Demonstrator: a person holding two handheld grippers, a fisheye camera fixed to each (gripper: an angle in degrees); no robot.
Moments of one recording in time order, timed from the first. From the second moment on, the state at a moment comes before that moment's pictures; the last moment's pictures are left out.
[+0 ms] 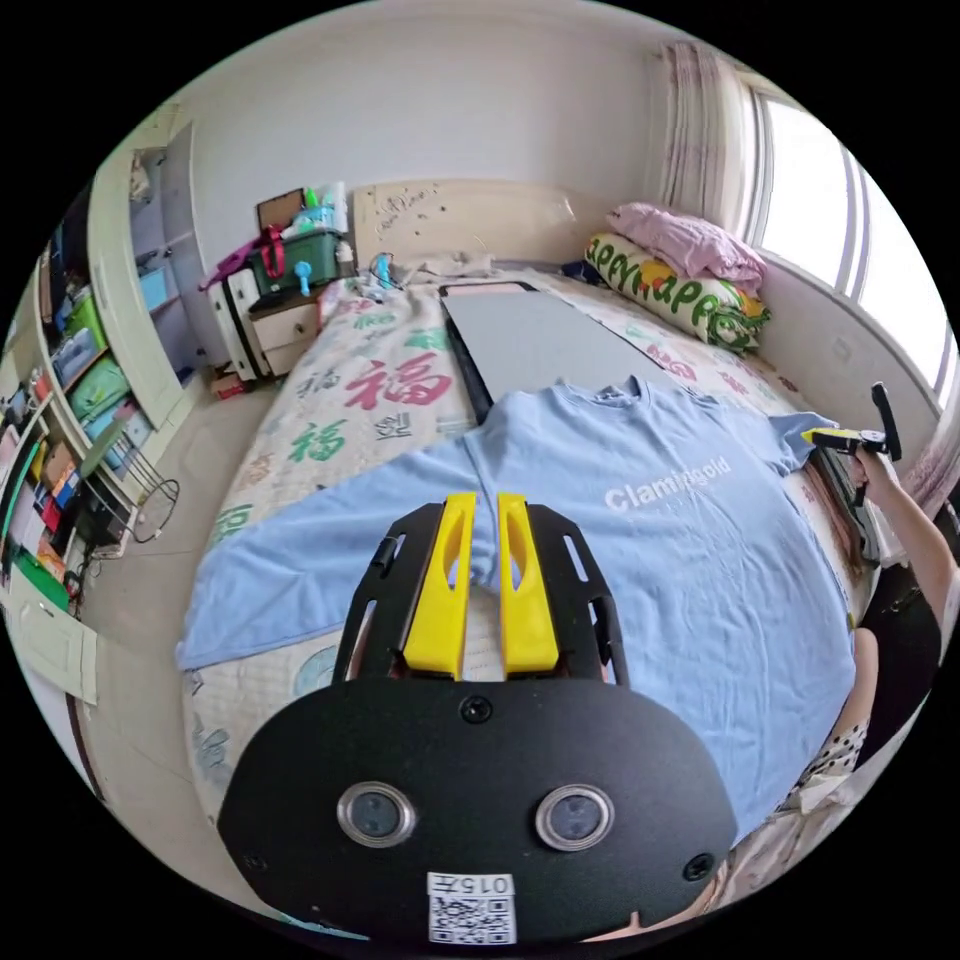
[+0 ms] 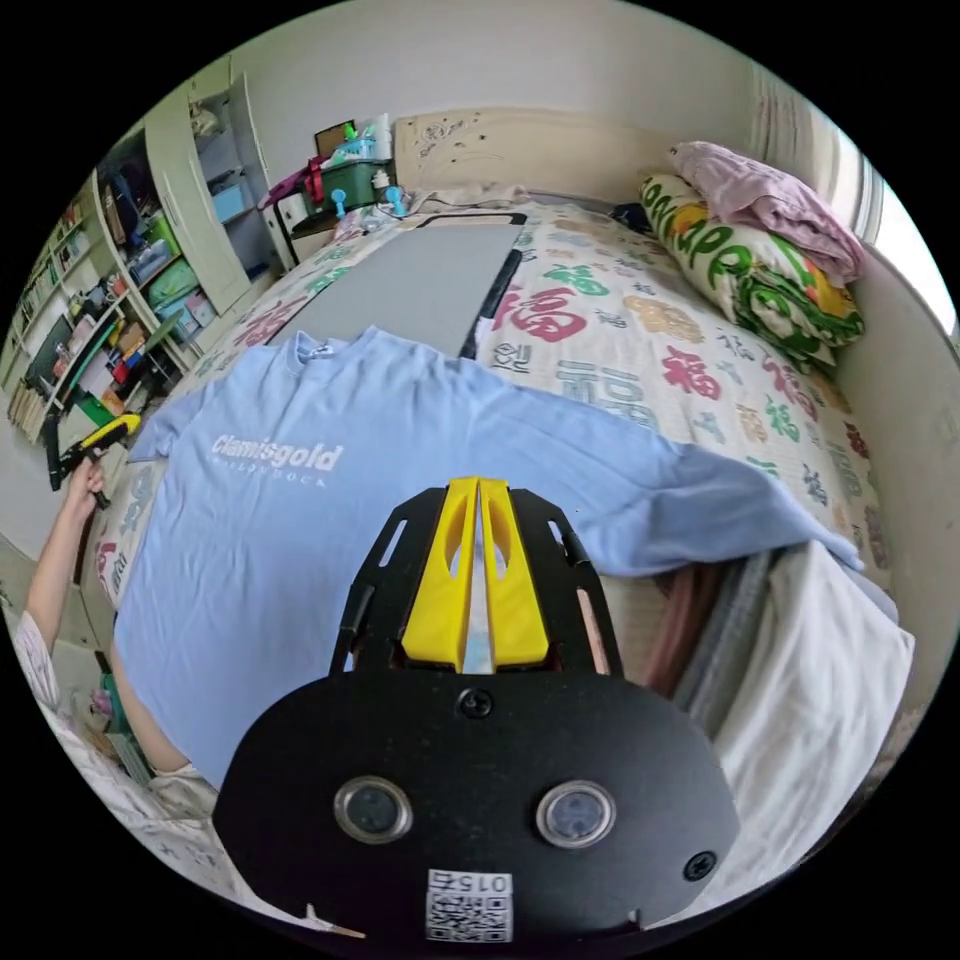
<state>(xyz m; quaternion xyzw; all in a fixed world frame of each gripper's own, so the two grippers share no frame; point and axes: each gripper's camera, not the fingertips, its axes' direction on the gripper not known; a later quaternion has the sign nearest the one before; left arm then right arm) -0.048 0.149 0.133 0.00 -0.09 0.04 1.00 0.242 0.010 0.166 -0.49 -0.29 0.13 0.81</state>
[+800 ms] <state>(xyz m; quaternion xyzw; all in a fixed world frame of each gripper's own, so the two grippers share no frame) -0.054 0.023 0.384 -0.07 -0.14 0.01 0.99 0.171 0.010 0.305 -0.52 -0.17 0.01 0.83</state>
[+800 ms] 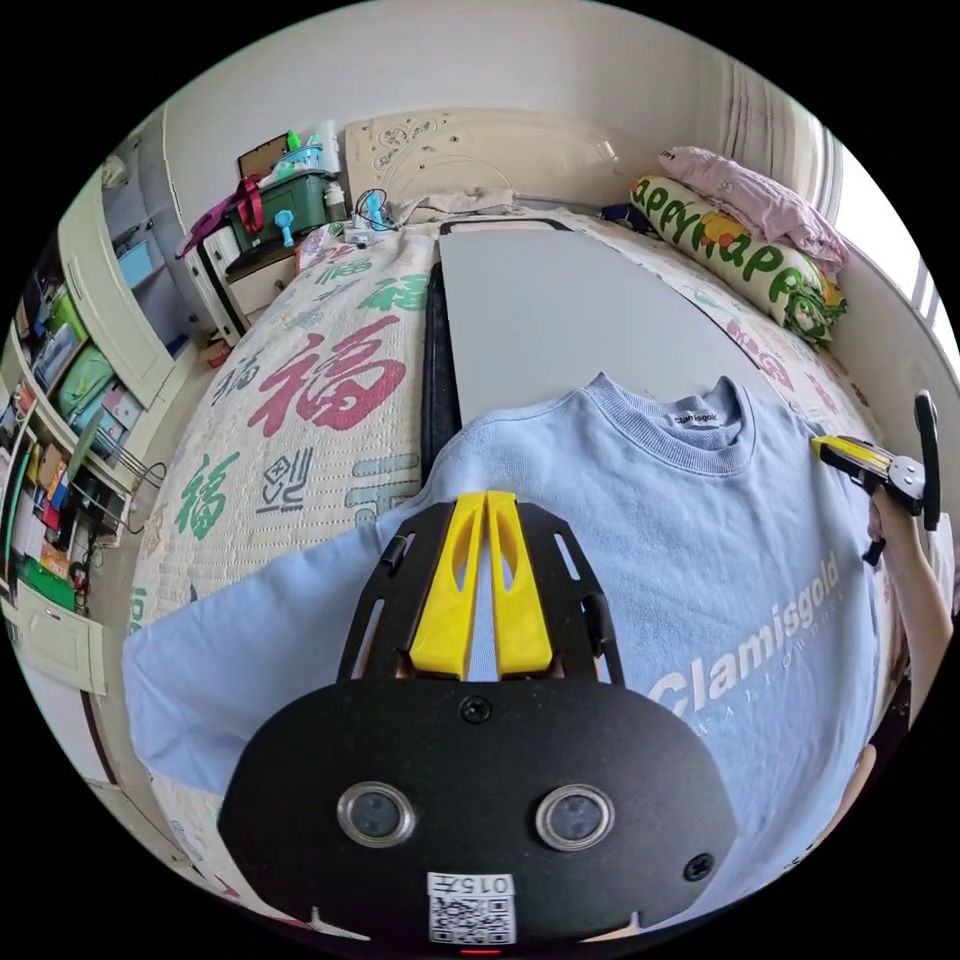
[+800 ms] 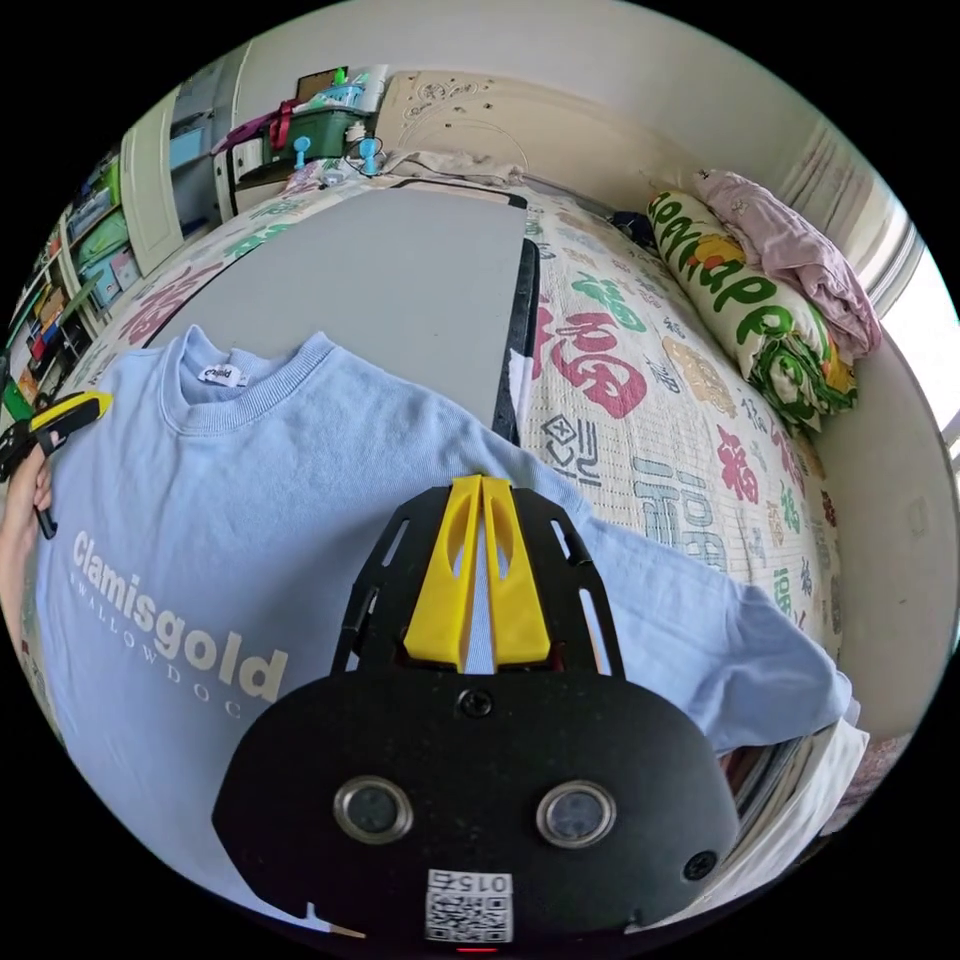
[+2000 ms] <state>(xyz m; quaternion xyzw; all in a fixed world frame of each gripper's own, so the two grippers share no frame) -0.152 0.587 -0.048 0.00 0.07 -0.24 0.97 0.565 0.126 -0.187 -0.54 -0.35 0.38 0.66</state>
